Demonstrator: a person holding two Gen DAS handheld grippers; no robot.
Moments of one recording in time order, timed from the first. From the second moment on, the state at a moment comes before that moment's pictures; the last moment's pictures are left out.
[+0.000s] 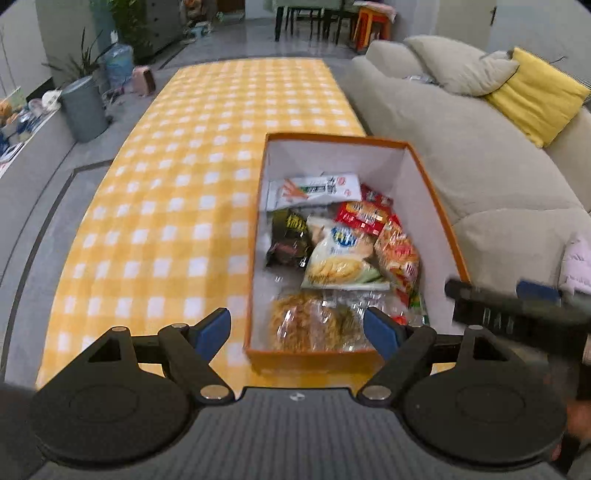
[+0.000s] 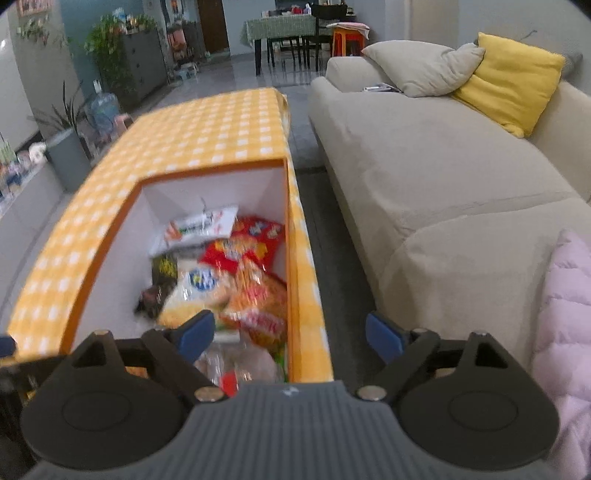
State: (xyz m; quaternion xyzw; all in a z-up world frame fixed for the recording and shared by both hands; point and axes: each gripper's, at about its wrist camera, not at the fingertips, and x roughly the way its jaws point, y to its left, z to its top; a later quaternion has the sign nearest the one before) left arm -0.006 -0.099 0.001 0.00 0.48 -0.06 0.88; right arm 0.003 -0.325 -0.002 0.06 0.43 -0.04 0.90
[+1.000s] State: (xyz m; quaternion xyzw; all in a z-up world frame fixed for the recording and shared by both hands) left arm -0.014 -0.101 0.062 0.03 0.54 -0.04 0.84; right arm -0.035 -0.278 0.072 0.06 0.58 -0.03 0.81
